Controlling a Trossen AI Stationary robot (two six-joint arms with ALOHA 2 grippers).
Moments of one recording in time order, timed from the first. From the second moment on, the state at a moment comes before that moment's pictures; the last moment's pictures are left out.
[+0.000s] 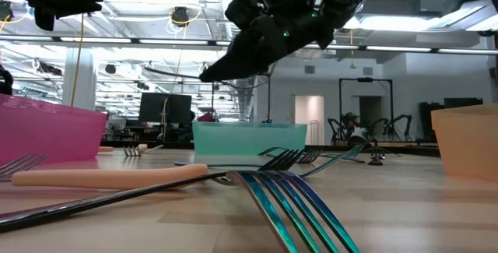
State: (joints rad) left arm -0.88 0.01 0.45 -0.49 -1.54 -0.26; right arm -0.09 1.89 1.20 0.19 -0.29 -0.26
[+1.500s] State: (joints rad) left arm -0.88 0.01 0.45 -0.49 -1.53 -0.25; right arm -0.43 1.87 1.20 0.14 -0.29 -0.33
